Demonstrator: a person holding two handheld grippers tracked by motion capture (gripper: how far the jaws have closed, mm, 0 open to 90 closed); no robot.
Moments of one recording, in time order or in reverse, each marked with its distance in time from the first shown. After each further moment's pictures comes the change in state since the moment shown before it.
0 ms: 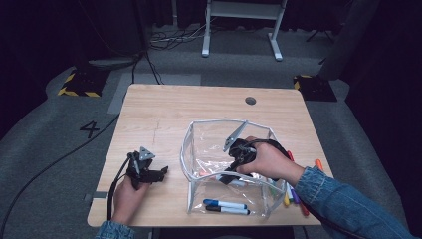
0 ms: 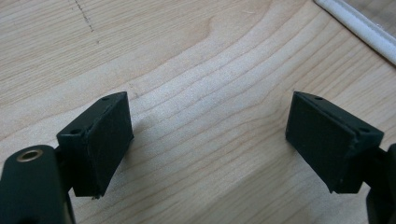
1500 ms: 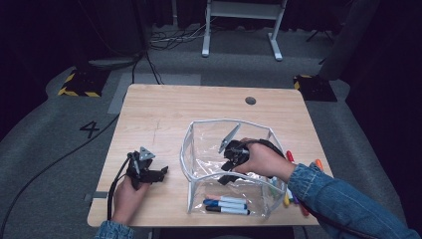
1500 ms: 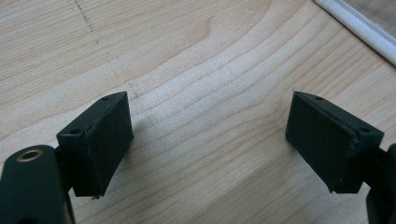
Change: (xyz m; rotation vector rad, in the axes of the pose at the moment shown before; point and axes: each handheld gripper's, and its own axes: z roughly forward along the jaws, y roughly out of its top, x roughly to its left) left arm 0.000 0.000 0.000 0.000 -0.001 0.001; right arm -0.019 0.001 0.023 0.043 -0.119 -0.014
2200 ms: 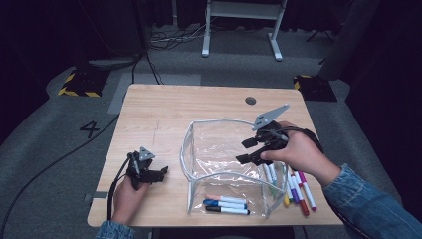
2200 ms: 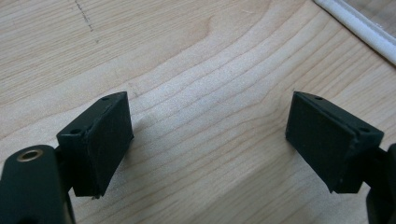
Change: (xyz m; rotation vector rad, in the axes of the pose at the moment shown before) left arm 0.000 0.000 0.000 -0.001 0.001 0.003; right arm 0.016 -0.029 -0.105 -0.296 -0.167 0.058
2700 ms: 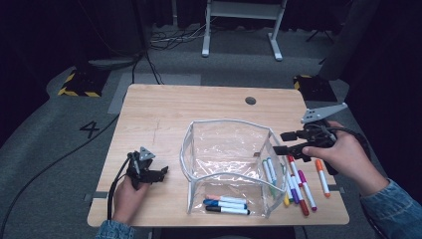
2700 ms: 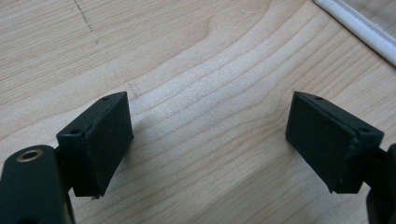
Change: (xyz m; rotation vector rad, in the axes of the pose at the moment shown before) left arm 0.000 0.000 0.000 0.002 -0.001 -0.001; right arm -0.025 -0.055 -0.073 -0.118 -0.139 0.151
